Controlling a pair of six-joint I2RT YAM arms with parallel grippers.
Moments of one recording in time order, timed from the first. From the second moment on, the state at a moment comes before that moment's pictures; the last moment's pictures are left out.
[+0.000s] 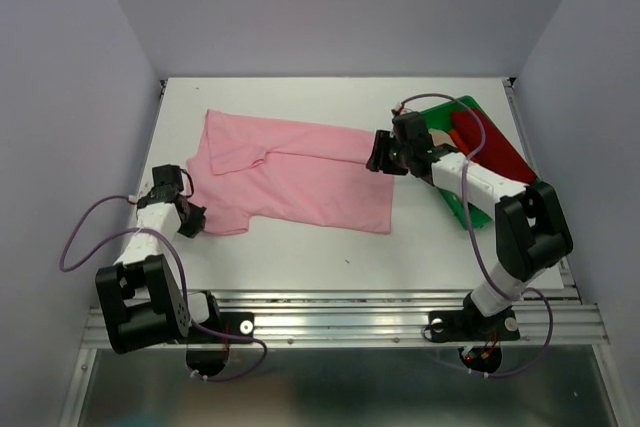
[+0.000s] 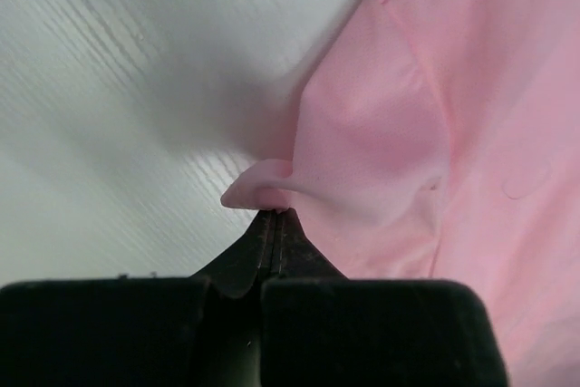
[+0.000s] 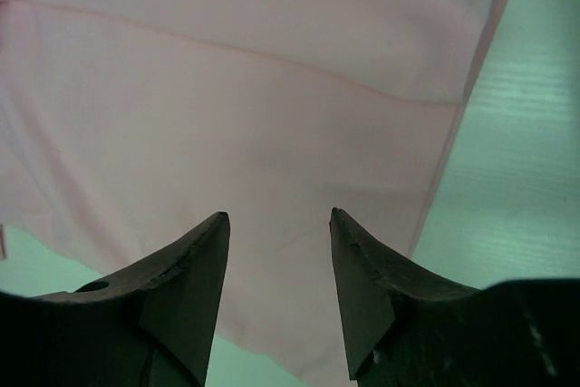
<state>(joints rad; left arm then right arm) 0.22 1.25 0.66 -0.59 -0.12 -0.87 0.43 1.68 1.15 -0.22 -0.06 0.50</state>
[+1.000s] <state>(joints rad) 0.22 1.10 0.85 -0.66 -0.06 -0.77 0.58 1.29 0.53 -0.15 0.04 1.12</state>
